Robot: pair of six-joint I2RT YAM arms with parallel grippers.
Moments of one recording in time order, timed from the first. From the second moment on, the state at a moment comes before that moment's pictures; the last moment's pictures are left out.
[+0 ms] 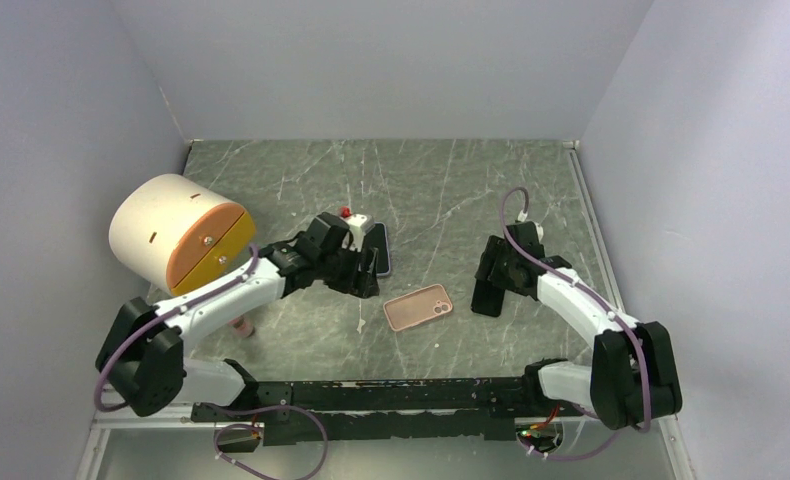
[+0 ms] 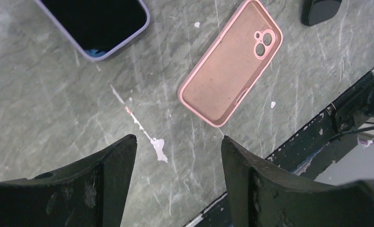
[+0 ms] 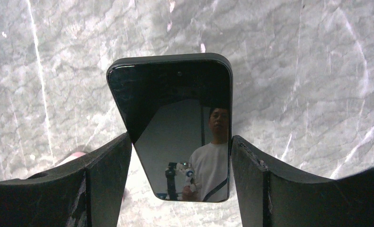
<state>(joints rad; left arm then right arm) -0.69 1.31 0.89 -0.43 0.20 -0.39 0.21 1.23 0.63 -0.37 0.10 0.54</state>
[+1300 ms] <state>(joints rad) -0.81 1.67 0.89 -0.14 0.16 -0.36 0.41 1.09 0.56 -0.40 -0.12 0.68</state>
